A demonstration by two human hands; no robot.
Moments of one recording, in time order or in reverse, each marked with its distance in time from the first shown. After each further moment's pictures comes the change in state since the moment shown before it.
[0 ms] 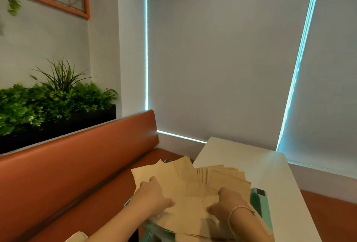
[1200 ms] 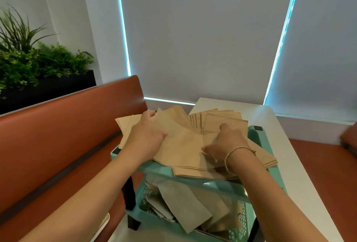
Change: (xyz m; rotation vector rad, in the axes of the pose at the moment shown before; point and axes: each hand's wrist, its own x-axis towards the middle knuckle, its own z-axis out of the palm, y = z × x) left_hand 0.016 -0.007 0.027 -0.450 0.280 0.348; right_hand 0.020 0.011 0.033 0.064 0.248 0.075
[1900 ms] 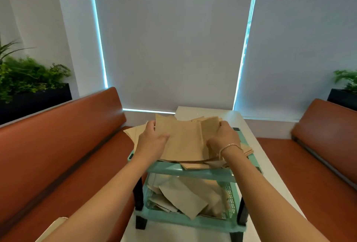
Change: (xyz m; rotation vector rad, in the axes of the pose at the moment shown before) left_hand -0.010 -0.006 -0.024 -0.268 -0.063 0.107; right_hand -0.057 -0.024 -0.020 0.244 0.310 0.083
